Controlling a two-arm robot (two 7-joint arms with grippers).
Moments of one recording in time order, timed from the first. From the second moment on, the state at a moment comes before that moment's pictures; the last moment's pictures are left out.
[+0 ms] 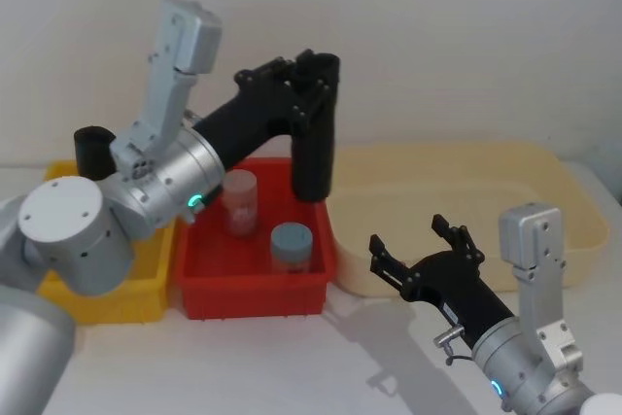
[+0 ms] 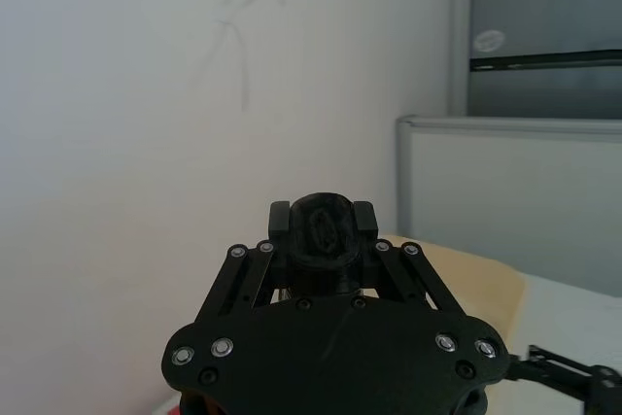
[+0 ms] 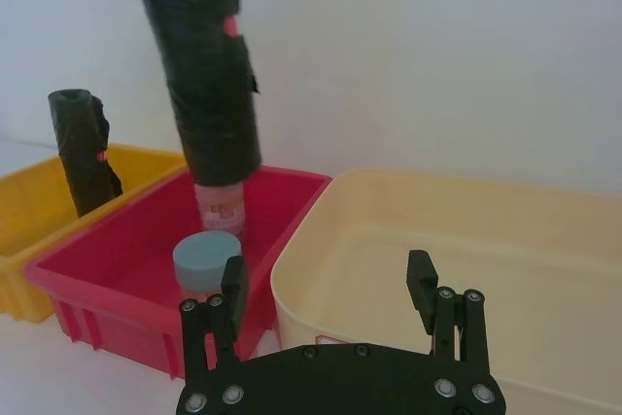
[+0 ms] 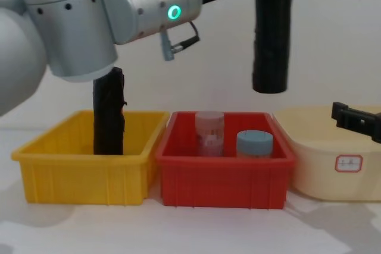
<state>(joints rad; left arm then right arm) -0.69 0.08 0.49 -1.28 -0.41 -0.02 -0.52 -0.01 0.34 -0.23 -1.77 0.29 0.03 0.07</state>
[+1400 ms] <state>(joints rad) -0.73 0.02 0.56 -1.21 -0.47 0.02 -0.57 0.03 0.31 -0.26 -1.75 0.24 0.02 0.07</state>
